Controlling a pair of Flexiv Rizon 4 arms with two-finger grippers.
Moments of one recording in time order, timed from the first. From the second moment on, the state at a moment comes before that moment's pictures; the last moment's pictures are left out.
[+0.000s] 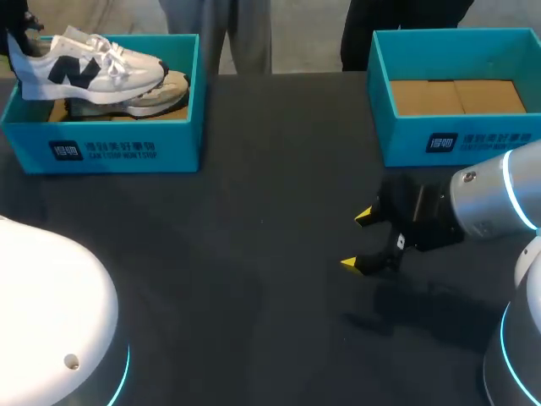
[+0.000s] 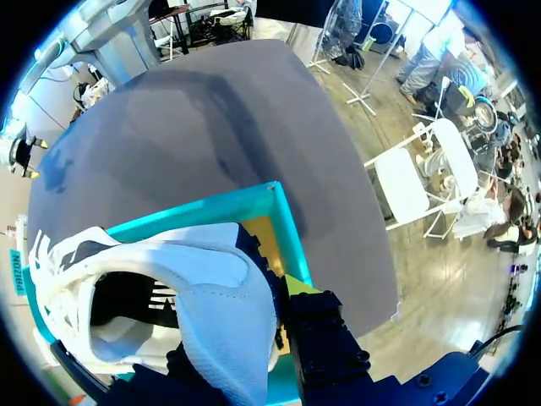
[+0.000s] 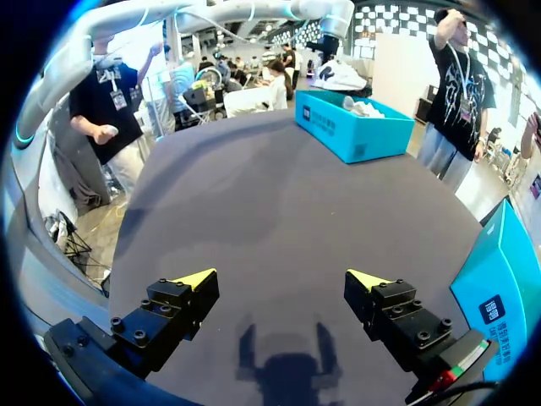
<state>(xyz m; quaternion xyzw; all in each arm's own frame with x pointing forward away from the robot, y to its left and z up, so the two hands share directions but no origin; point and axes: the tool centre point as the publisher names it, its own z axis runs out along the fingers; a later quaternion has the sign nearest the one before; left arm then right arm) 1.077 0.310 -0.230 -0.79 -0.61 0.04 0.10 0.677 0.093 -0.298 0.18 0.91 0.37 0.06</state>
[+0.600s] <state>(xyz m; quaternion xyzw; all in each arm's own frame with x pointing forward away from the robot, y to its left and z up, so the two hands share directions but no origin) 1.084 0.312 -0.186 -0.76 -0.64 0.02 0.08 0.677 0.093 -0.298 0.18 0.91 0.37 0.06</state>
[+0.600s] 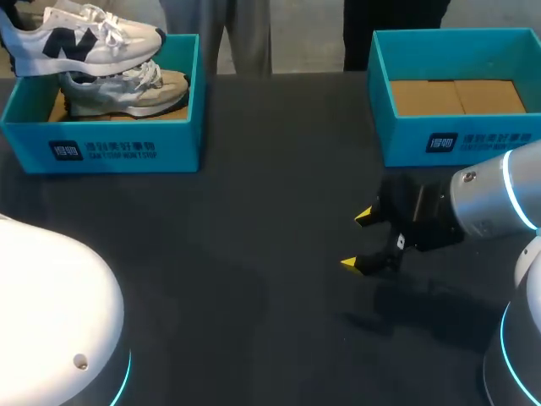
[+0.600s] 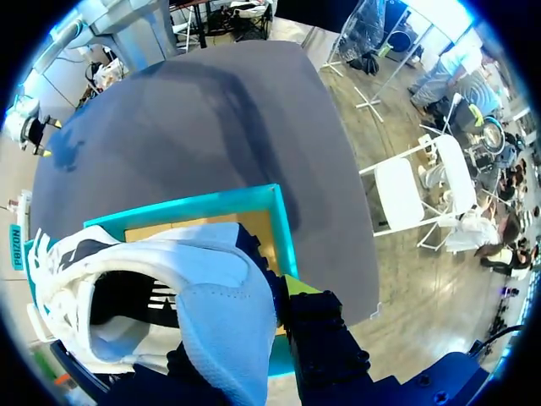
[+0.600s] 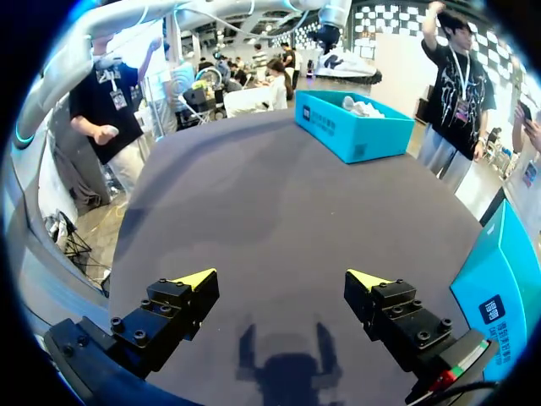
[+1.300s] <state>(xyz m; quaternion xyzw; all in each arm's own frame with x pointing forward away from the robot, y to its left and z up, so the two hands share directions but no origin) 1.080 0.311 -0.186 -0.76 -0.64 0.02 0.08 0.677 0.093 -0.298 0.18 0.91 0.37 0.06</state>
